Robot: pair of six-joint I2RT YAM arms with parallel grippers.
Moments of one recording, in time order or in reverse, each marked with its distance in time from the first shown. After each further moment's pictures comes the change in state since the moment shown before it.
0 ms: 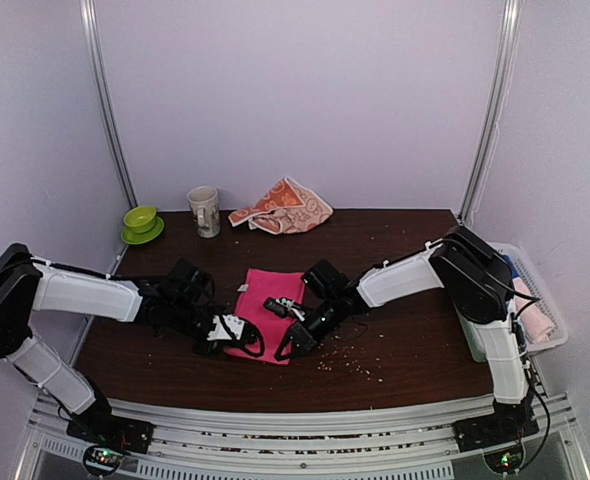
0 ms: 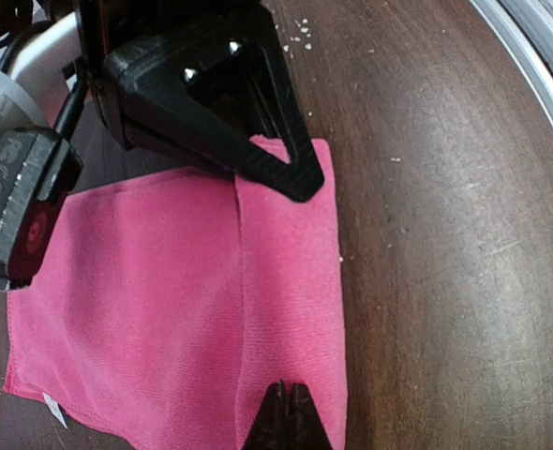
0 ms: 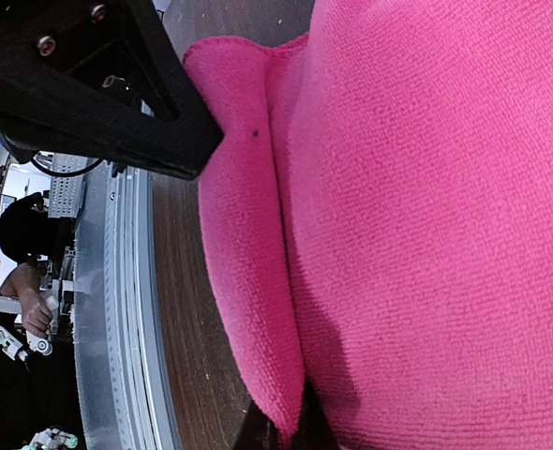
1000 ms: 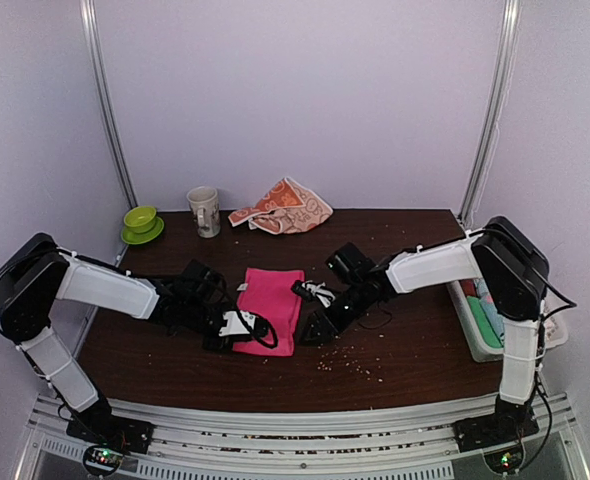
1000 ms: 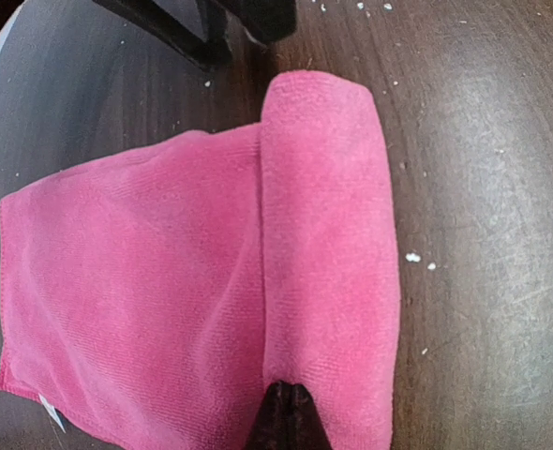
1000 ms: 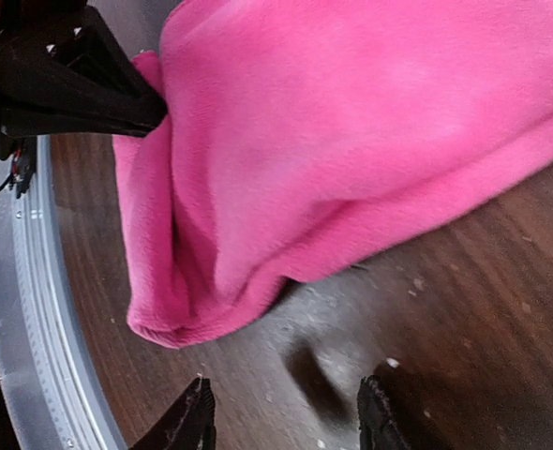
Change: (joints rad) left arm -0.004 0.147 0.048 0.106 -0.102 -0.067; right arm -0.058 -0.196 -0.112 -0.121 0.280 -0.062
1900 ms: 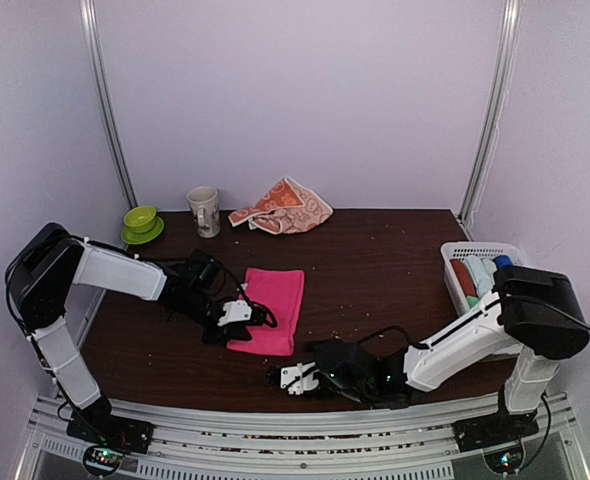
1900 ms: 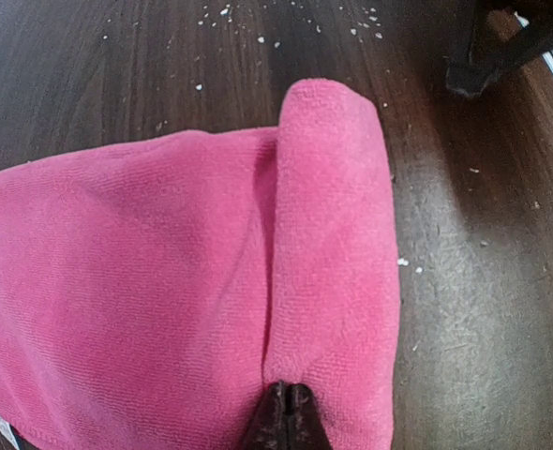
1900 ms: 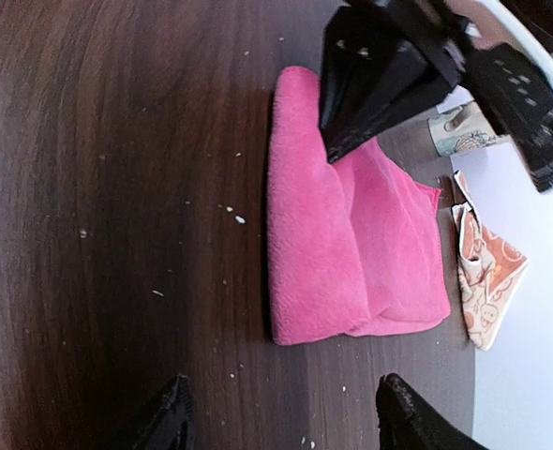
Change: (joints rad) left arm 0.085 0.105 0.136 -0.181 0.202 0.027; right arm 0.522 -0.218 -0.520 0.769 1.053 -0.760
